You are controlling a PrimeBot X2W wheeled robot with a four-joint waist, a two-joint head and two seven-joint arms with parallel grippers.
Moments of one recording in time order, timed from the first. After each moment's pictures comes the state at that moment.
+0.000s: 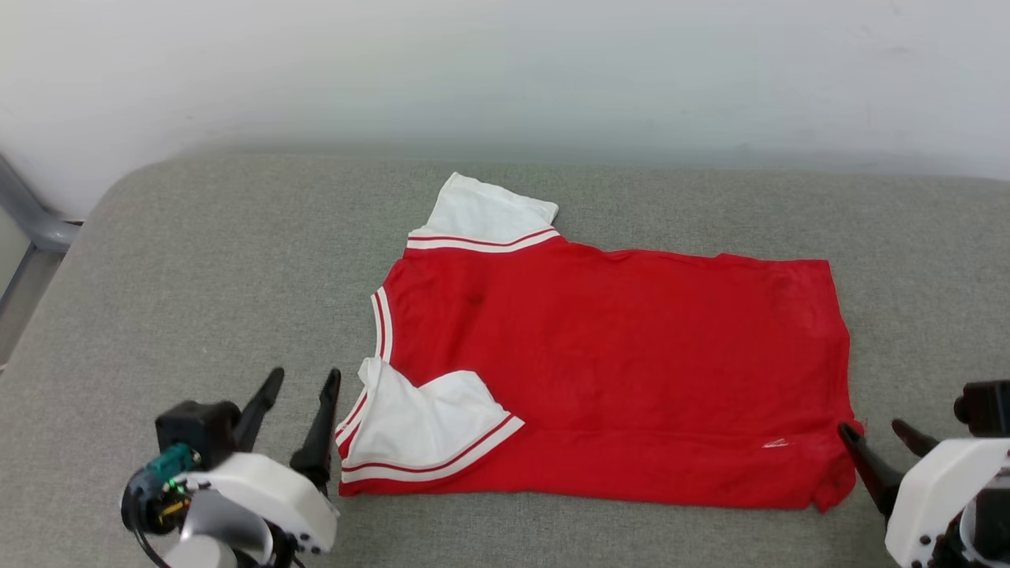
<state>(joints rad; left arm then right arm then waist) -0.17 0.43 -0.38 0.18 -0.65 0.08 -0.16 -0.02 -0.28 -0.08 0.00 0.44 0.13 0.53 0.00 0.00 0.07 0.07</state>
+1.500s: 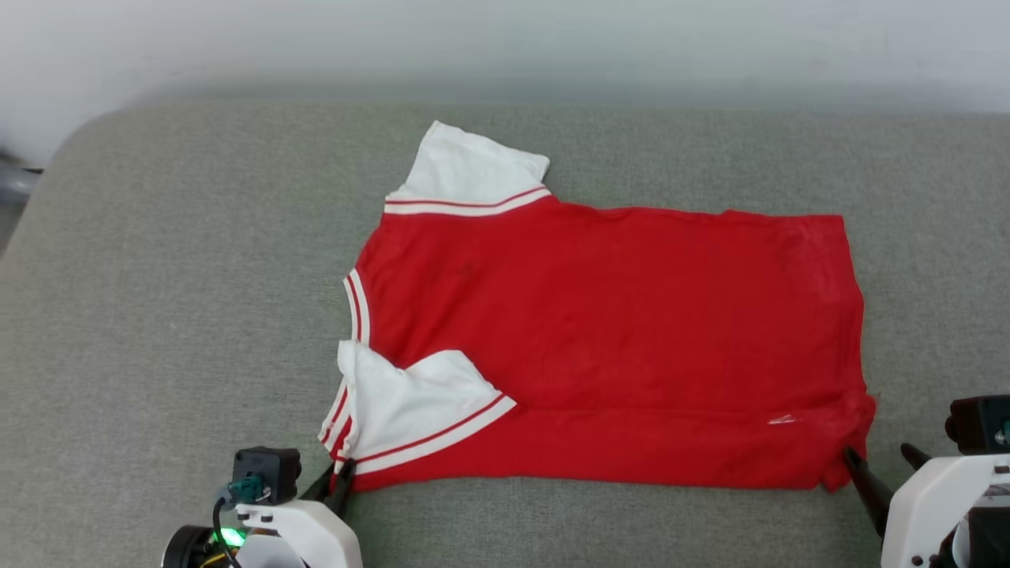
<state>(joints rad) -0.12 0.42 -0.51 0.27 -0.62 0.18 0.08 0.05 -0.18 -0.15 -0.13 0.26 0.13 0.65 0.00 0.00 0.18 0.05</state>
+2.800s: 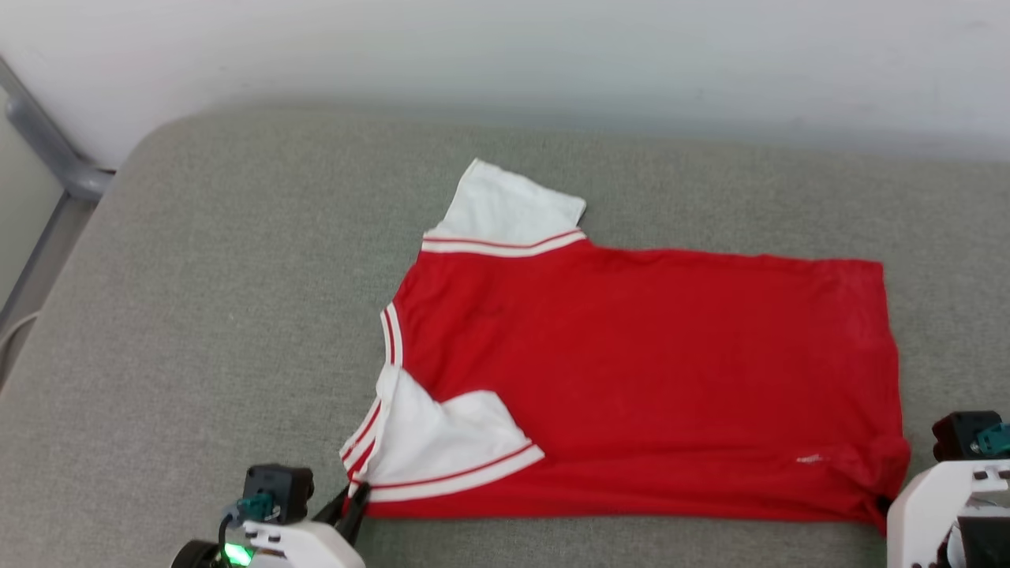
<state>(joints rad) -0.06 0.46 -0.53 0.12 -0.64 0.19 0.09 -0.02 -0.22 -0.14 0.14 0.22 0.13 0.71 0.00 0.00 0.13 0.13</state>
